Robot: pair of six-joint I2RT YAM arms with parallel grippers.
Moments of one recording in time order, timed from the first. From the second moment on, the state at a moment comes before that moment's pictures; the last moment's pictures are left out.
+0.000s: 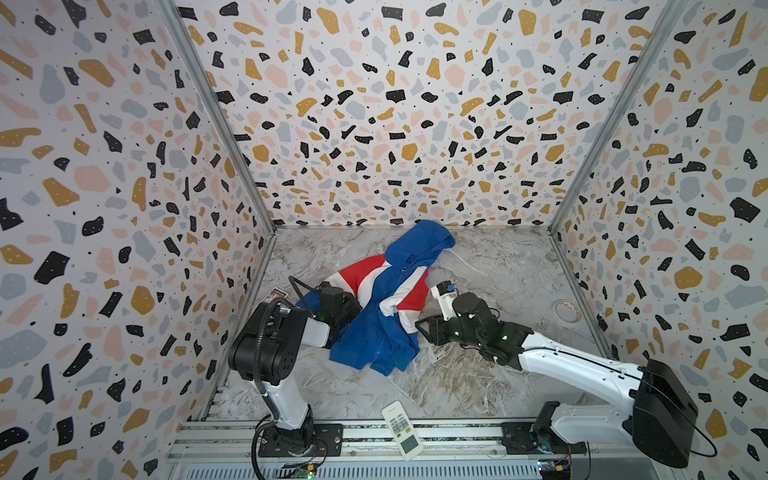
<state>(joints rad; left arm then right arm) -0.21 1.76 0.54 0.61 0.15 -0.91 0.88 1.23 0.73 -0.12 -0.07 0.61</state>
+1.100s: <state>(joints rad) -0.21 1.75 0.54 0.59 0.16 -0.89 0.94 1.67 0.82 -0.08 -0.02 0.62</state>
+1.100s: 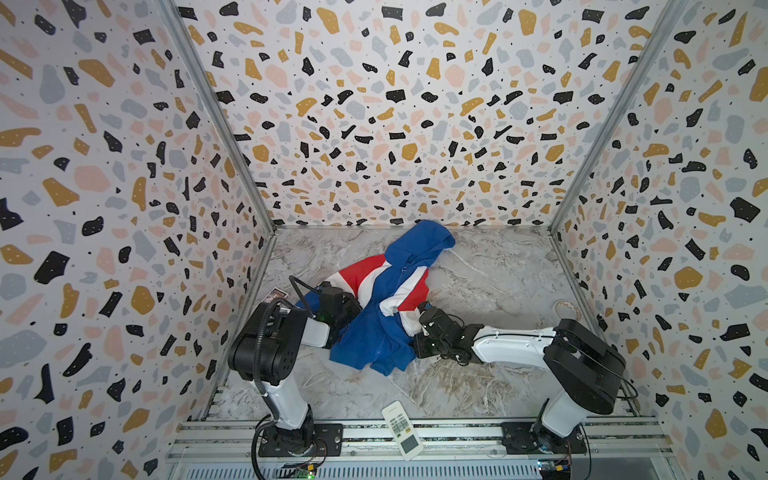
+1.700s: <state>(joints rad) -0.21 1.68 0.54 0.49 0.14 -0.88 0.43 1.25 0.84 -0.45 0.19 0.37</state>
